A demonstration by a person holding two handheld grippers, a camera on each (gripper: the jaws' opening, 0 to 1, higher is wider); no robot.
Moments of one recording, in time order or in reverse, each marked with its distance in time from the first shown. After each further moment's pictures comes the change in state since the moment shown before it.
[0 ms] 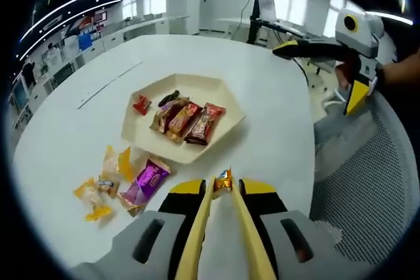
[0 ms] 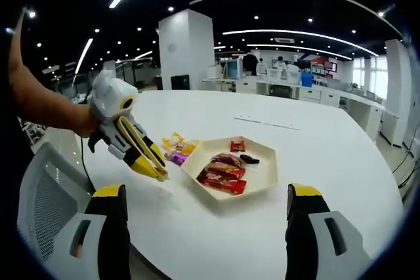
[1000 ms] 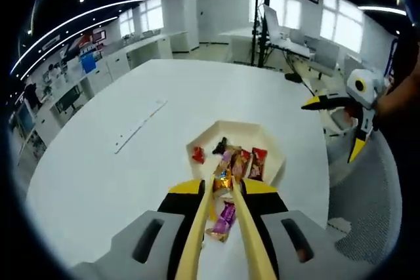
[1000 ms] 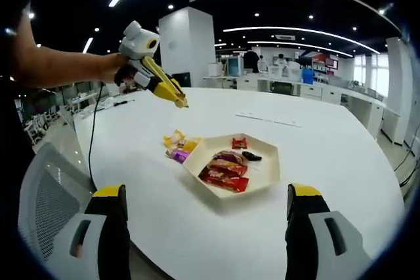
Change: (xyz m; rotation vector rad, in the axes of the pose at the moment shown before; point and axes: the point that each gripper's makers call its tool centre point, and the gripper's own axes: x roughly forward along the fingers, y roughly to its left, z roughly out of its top) left arm -0.062 0.089 0.099 0.091 -0.067 0.033; right arm 0.001 0.003 -0.002 0.008 0.015 0.012
